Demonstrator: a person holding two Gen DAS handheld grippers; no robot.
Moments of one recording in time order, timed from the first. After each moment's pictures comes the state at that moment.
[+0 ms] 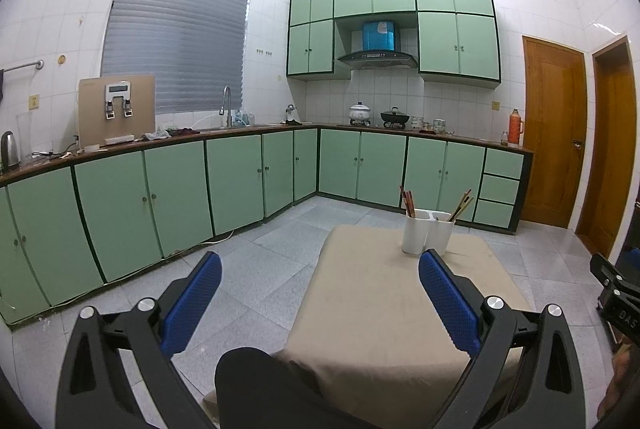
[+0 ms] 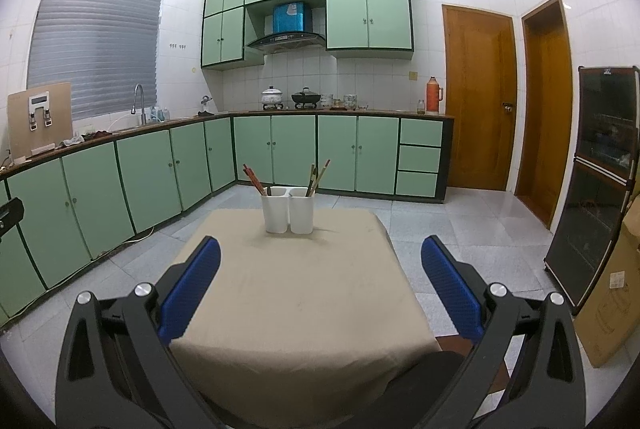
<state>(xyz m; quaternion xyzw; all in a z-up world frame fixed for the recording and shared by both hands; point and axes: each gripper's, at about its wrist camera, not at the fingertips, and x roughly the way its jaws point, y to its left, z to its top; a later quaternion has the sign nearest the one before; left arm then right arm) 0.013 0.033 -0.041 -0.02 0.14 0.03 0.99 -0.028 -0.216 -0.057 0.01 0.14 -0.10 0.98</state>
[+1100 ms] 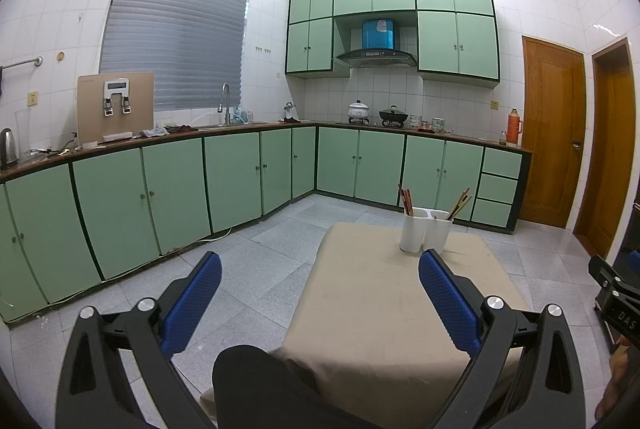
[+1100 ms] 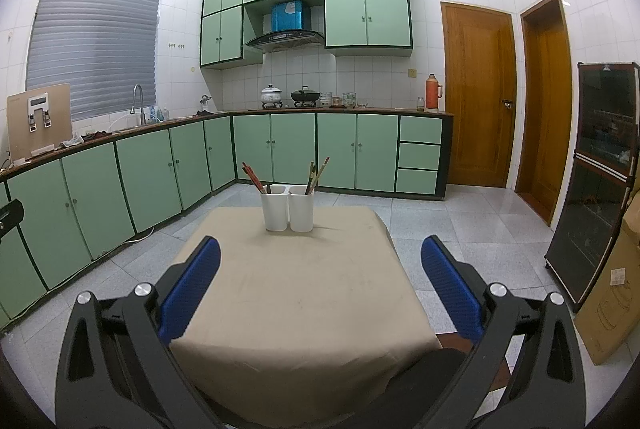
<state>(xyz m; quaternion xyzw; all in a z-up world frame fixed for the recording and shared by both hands) 0.016 0.032 -0.044 -0.02 0.14 0.03 0.99 -0.027 -0.217 -0.062 0.01 0.15 -0.10 0.98</state>
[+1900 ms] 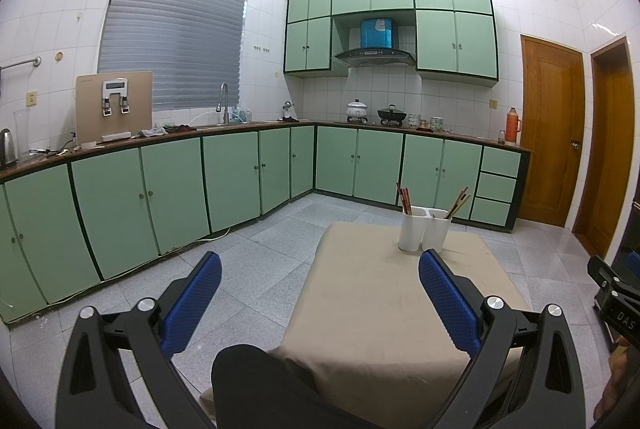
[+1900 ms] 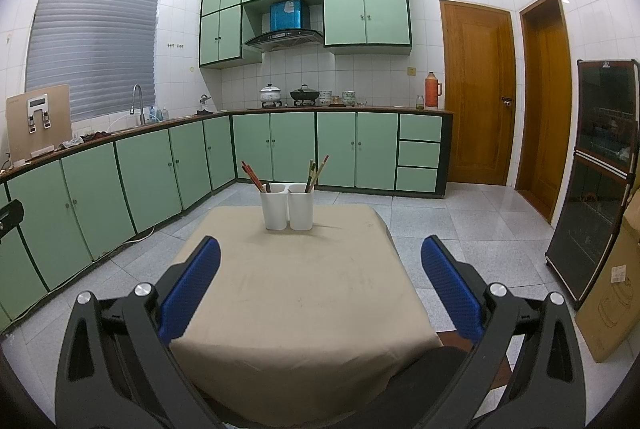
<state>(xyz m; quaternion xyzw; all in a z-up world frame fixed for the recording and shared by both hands) 0.016 0.031 -0.045 -0.02 0.14 0.02 0.99 -0.029 -0.216 -0.063 0.01 0.15 -0.10 0.98</state>
